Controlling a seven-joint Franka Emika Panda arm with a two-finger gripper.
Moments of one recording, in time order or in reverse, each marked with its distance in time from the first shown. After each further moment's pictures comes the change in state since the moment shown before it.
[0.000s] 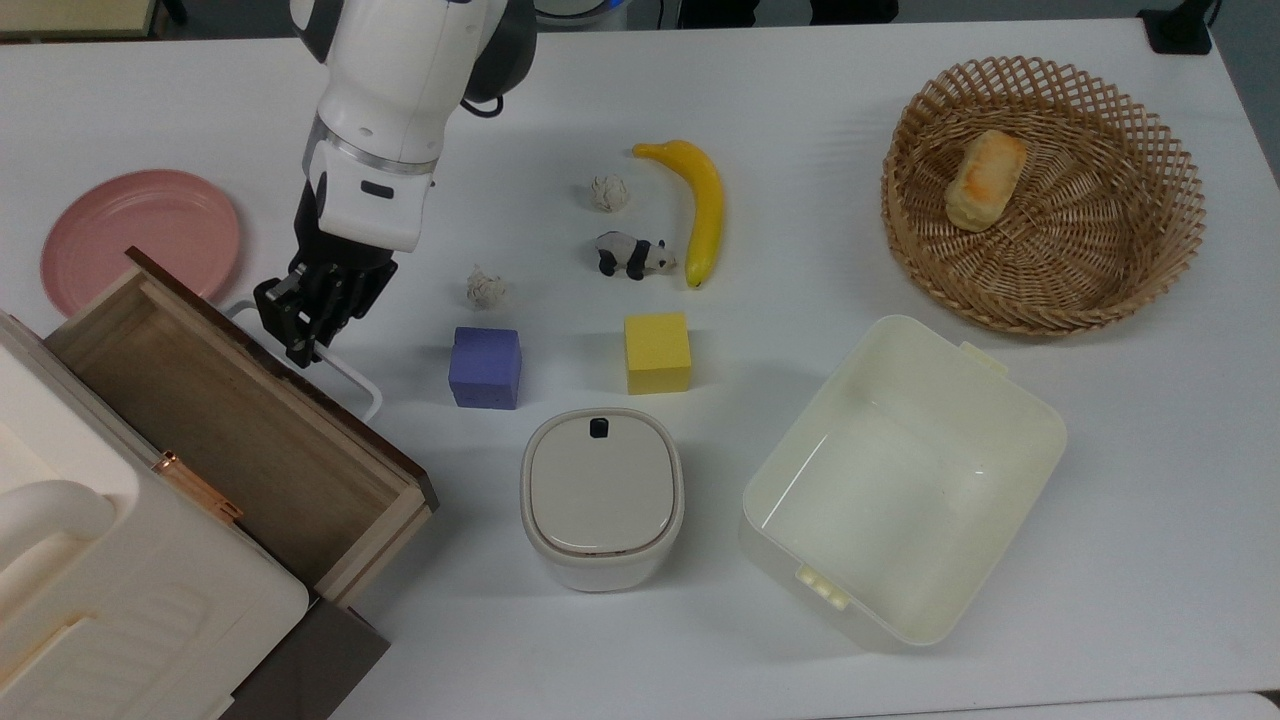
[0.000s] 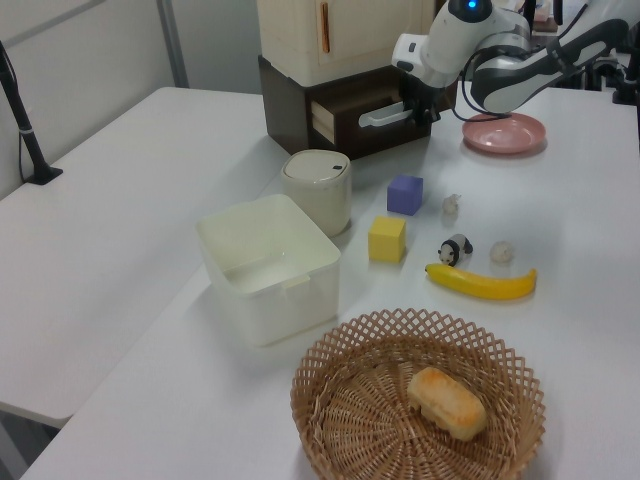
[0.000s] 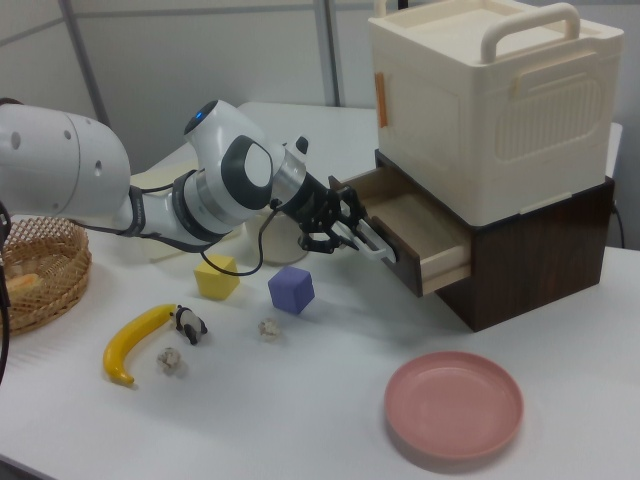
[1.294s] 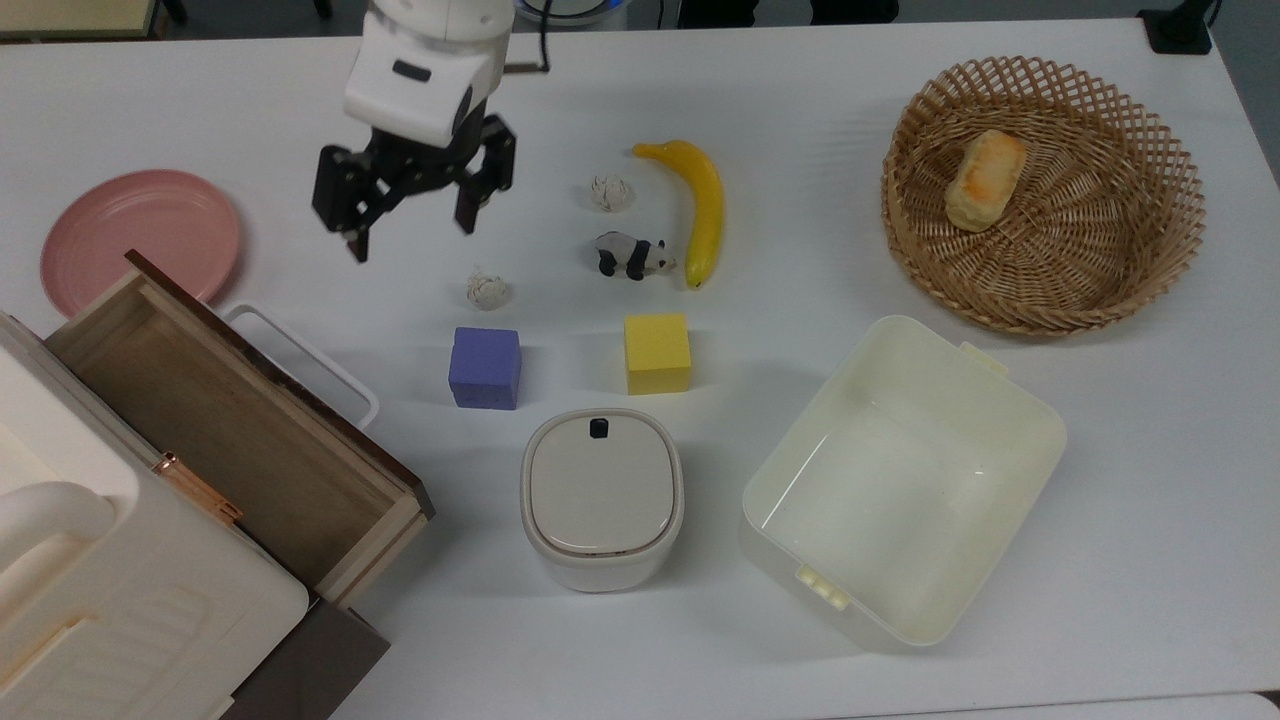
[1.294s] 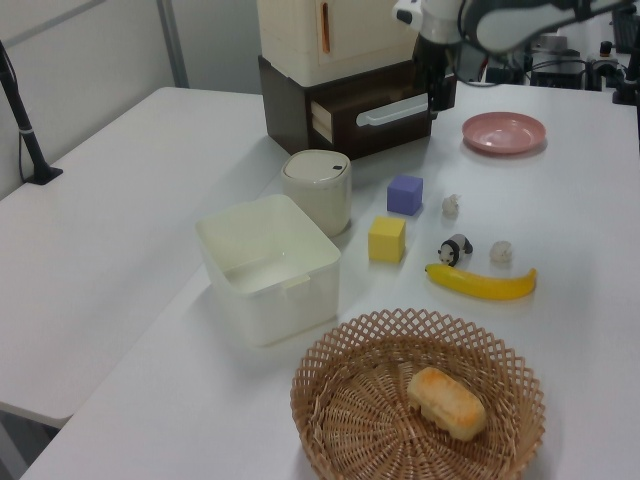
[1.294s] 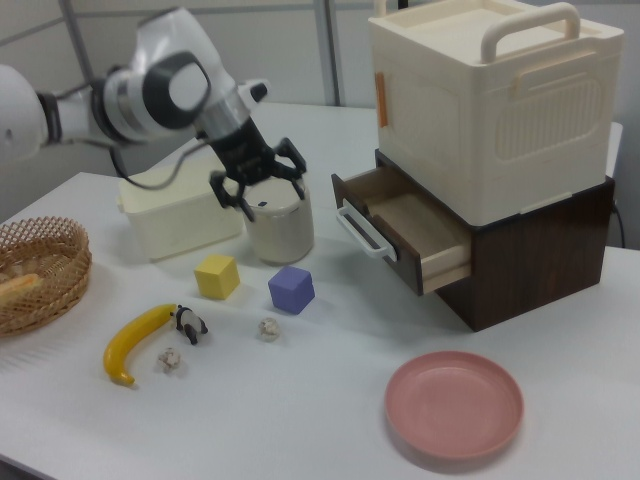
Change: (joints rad) arm 0.137 -0.156 0.011 0.112 0.429 -0.507 0.074
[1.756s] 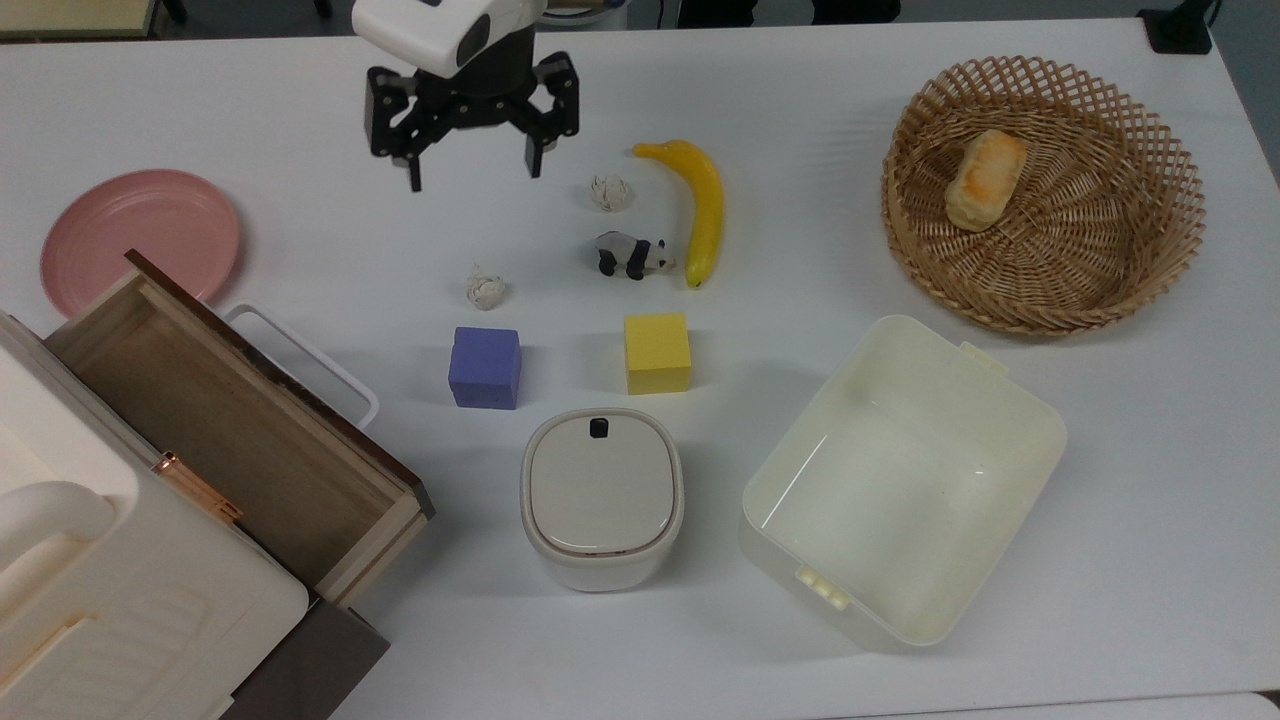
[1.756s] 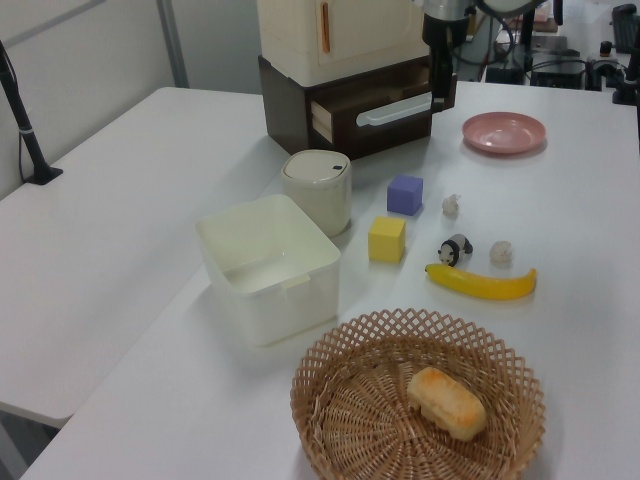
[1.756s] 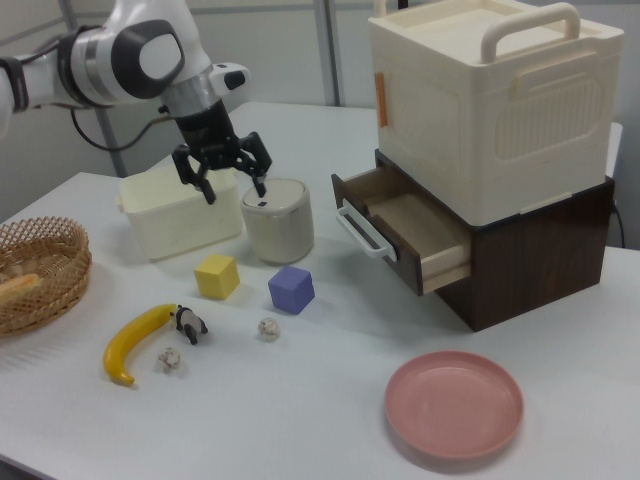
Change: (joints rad) arm 0.046 -0.042 0.000 0.068 0.135 -0.209 0.253
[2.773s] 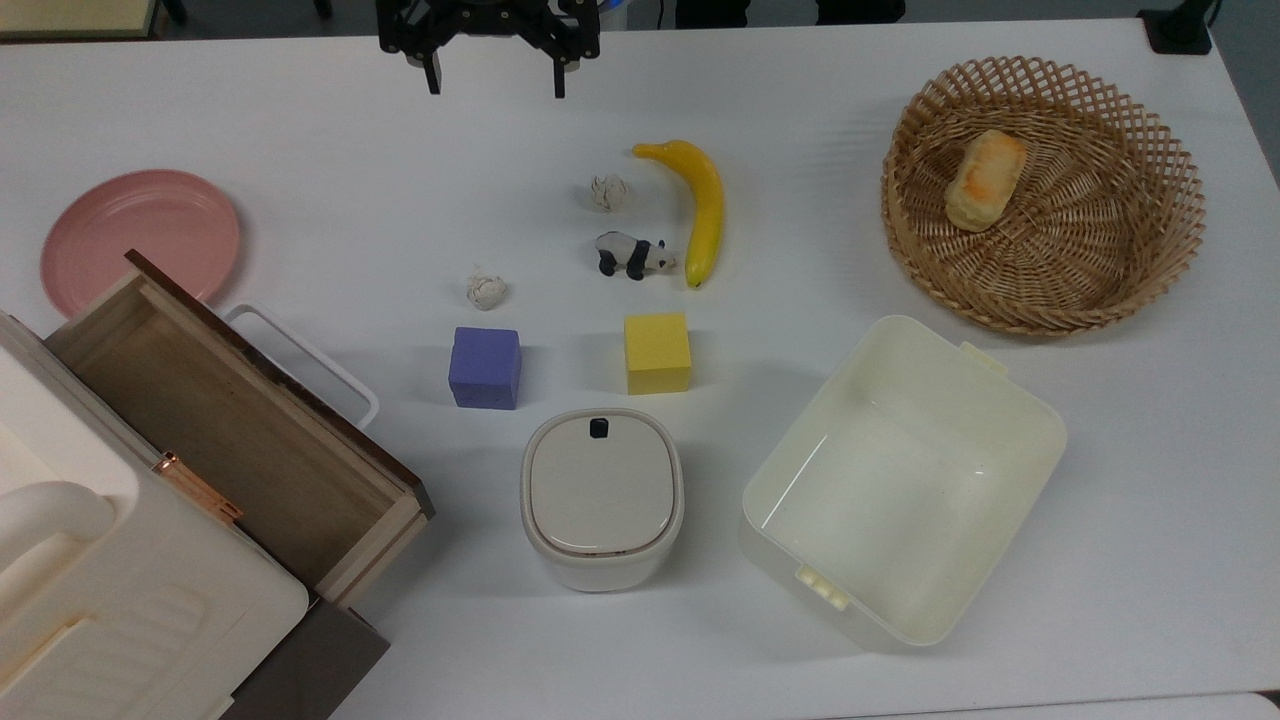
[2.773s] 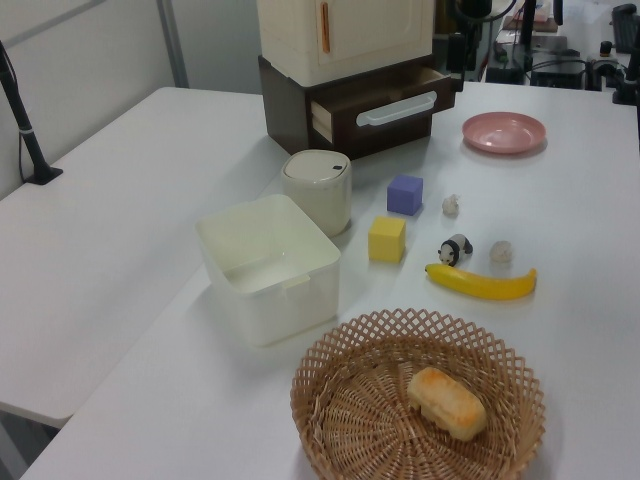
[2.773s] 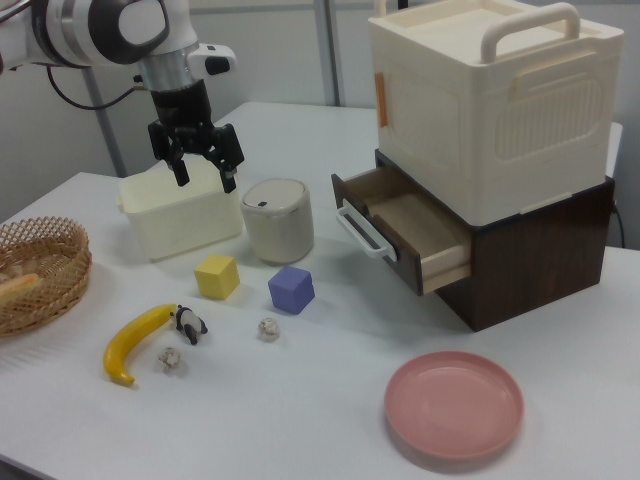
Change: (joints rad) arm -0.001 -0.047 -0.013 0.080 0.119 -0.231 0.230
